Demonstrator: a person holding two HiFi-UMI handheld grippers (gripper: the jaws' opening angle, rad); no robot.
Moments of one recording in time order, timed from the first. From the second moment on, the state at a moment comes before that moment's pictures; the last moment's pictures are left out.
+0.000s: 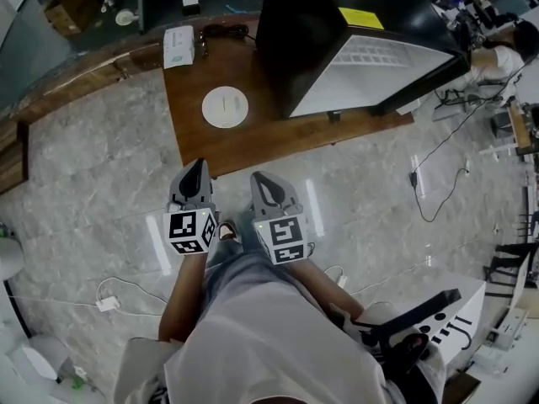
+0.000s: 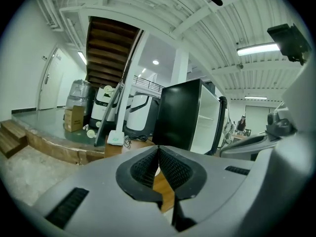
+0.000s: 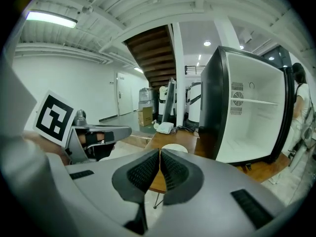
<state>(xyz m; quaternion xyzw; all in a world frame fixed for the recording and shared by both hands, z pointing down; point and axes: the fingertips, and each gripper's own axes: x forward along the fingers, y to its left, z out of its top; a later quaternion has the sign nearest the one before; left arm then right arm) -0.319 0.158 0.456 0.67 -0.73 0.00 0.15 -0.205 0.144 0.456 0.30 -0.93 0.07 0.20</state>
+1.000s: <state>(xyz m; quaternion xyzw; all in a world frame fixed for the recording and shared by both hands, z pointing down) -0.451 -0.127 0.600 0.80 -0.48 0.30 0.21 -0.327 -0.058 0.563 0.28 -0.91 0.23 0.23</state>
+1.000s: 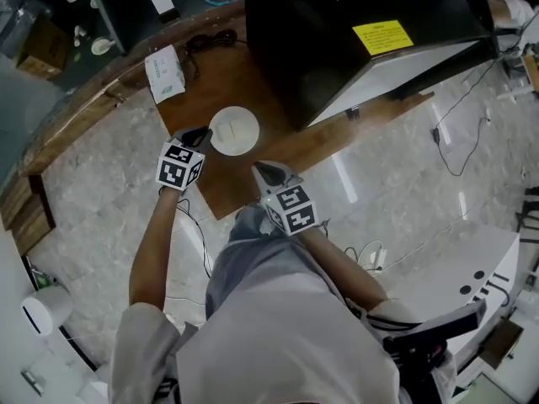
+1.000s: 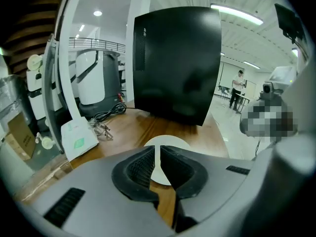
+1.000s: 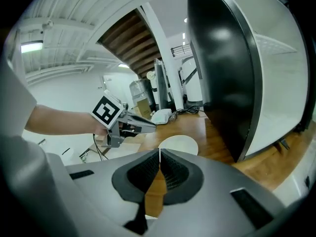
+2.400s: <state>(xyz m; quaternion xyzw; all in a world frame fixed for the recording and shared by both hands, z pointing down) -0.470 -0.212 0.709 0.79 -0.25 0.45 0.34 -0.338 -0.139 0.713 0.36 -0.69 0.62 0.09</state>
